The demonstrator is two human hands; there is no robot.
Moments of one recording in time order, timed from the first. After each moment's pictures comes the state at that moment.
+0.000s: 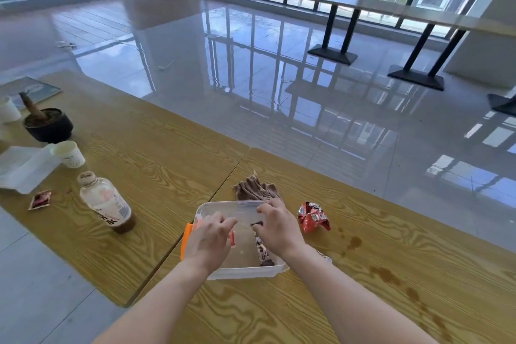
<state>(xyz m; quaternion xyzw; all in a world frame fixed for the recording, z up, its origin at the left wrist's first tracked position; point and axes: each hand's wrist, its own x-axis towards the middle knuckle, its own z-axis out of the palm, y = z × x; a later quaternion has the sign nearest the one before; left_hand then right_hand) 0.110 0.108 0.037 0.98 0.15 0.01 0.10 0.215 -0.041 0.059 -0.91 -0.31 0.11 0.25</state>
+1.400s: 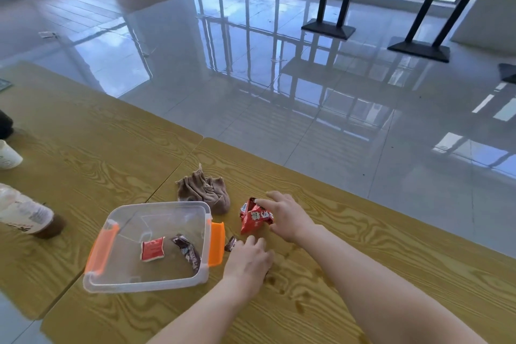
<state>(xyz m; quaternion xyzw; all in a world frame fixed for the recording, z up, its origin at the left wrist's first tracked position) 0.226 -0.105 -0.012 0.99 0.00 -0.13 0.02 0.371 -0.185 -0.003 -0.88 -0.40 0.21 0.12</state>
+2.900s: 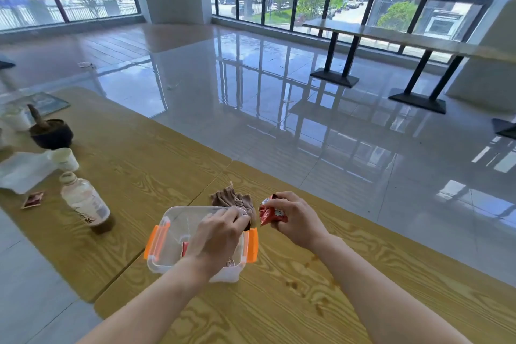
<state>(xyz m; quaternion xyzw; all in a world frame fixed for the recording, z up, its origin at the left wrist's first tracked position) 0.137 -0.004 0.115 0.99 0.05 0.12 0.04 0.290 -0.164 0.107 -0.87 -0.41 0.09 0.27</state>
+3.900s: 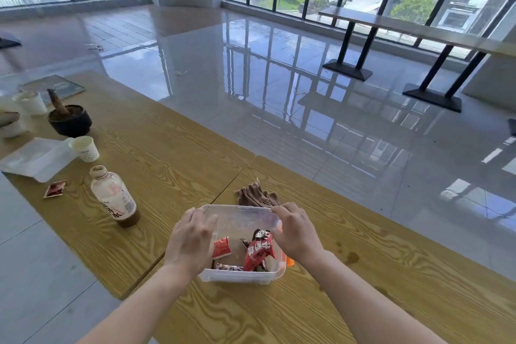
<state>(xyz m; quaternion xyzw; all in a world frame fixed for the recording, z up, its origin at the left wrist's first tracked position) 0.084 0.106 0.072 0.97 0.22 0.04 0.07 0.238 -0.081 0.079 -0.90 -0.37 0.08 0.23</state>
